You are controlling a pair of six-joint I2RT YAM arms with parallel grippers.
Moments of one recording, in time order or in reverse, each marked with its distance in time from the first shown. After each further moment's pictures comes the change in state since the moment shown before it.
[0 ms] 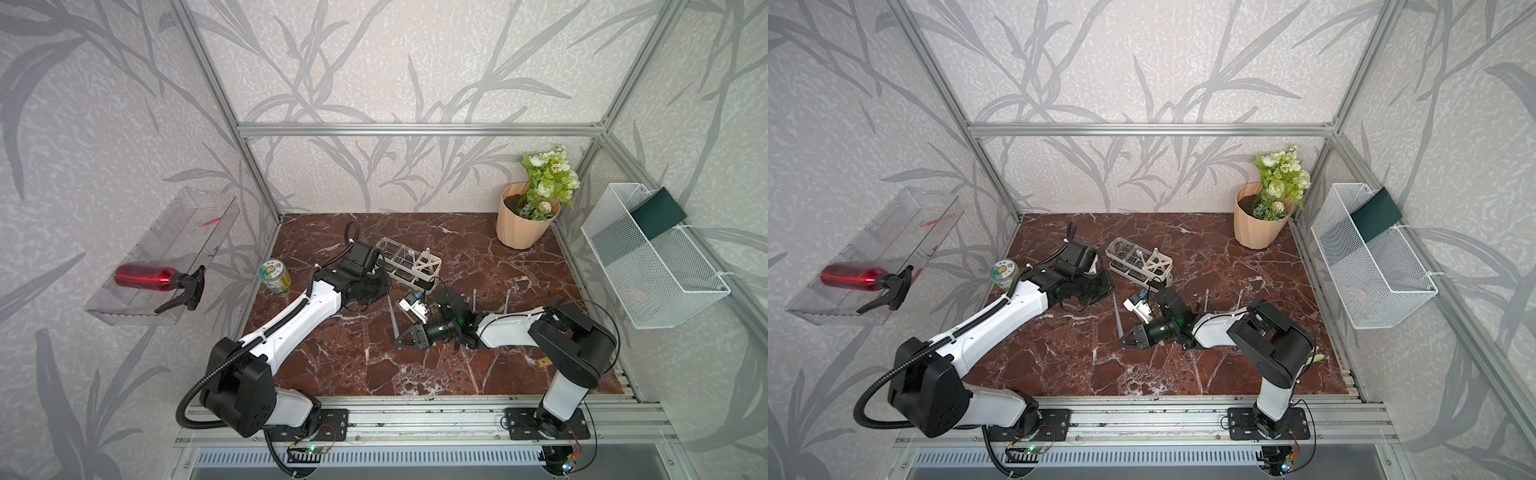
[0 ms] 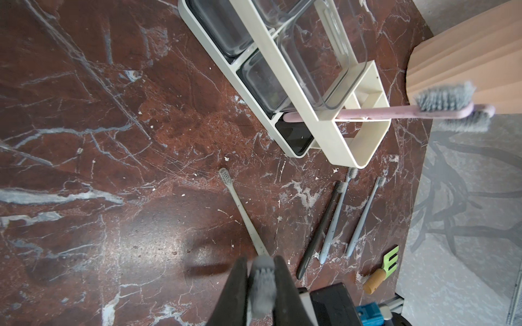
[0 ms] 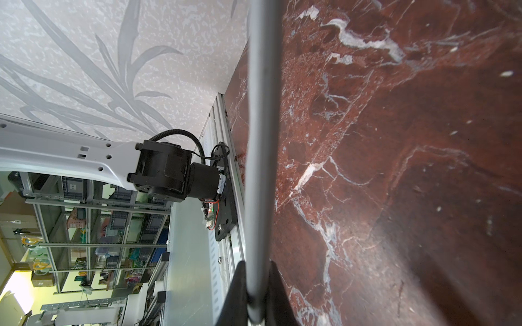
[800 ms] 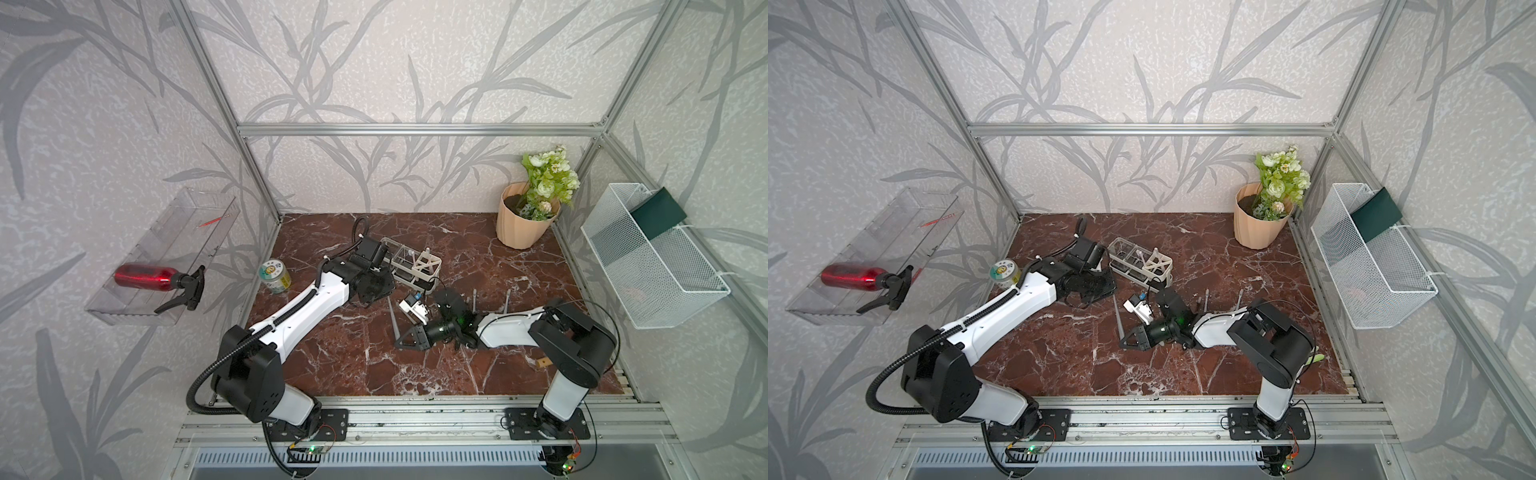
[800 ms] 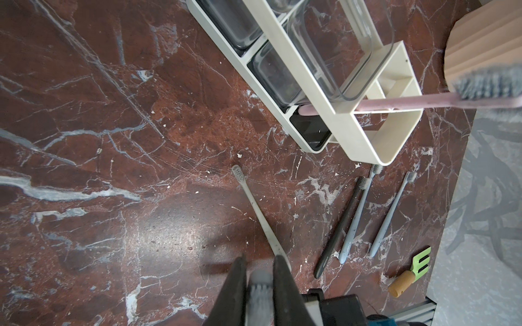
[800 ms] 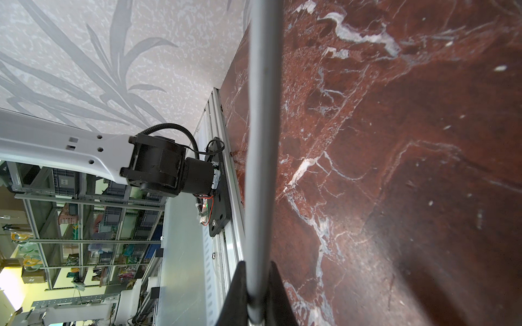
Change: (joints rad) left arm -0.031 0.077 0.097 -0.115 -0.059 0.051; right arm 0.000 0.000 0.000 -0.035 0.003 -0.048
